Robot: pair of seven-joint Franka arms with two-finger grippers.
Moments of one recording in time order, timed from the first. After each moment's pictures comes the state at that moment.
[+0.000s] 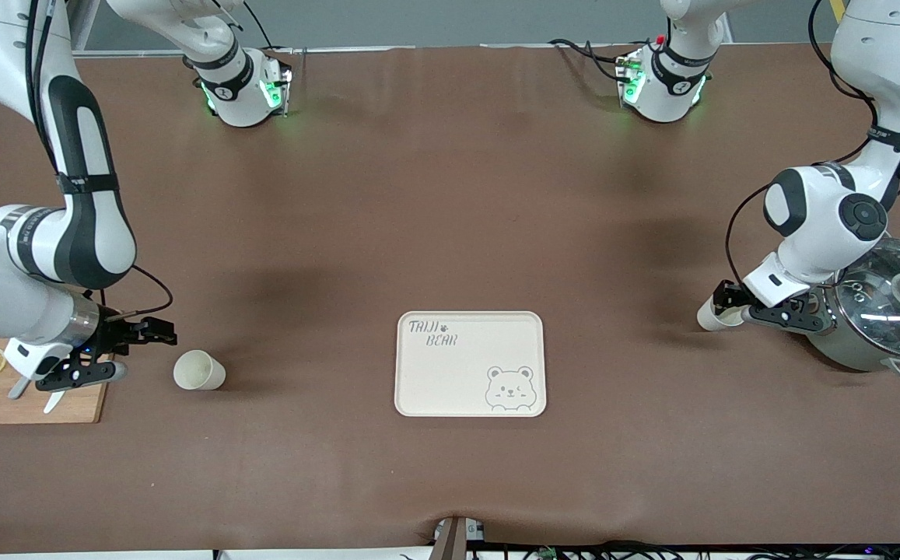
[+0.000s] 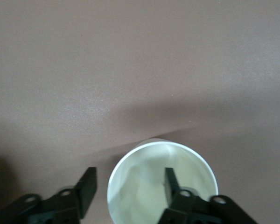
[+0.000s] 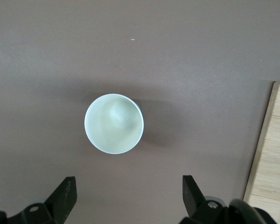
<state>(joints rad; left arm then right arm) 0.33 0.37 -0.23 -2.23 0.07 2.72 0.30 0.14 0.47 -0.24 -1.68 0.22 2.12 -0.36</state>
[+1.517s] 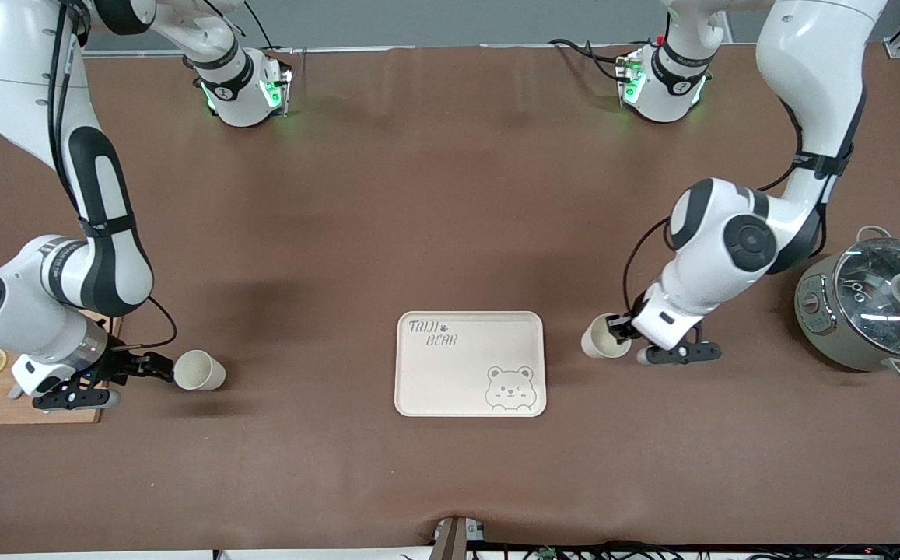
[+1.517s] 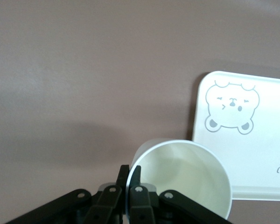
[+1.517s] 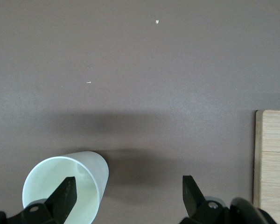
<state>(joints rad) -0.02 0.50 -0.35 -1.71 0.11 2.28 -0.49 0.12 0.62 -0.24 -1.67 0.29 2.39 -0.32</state>
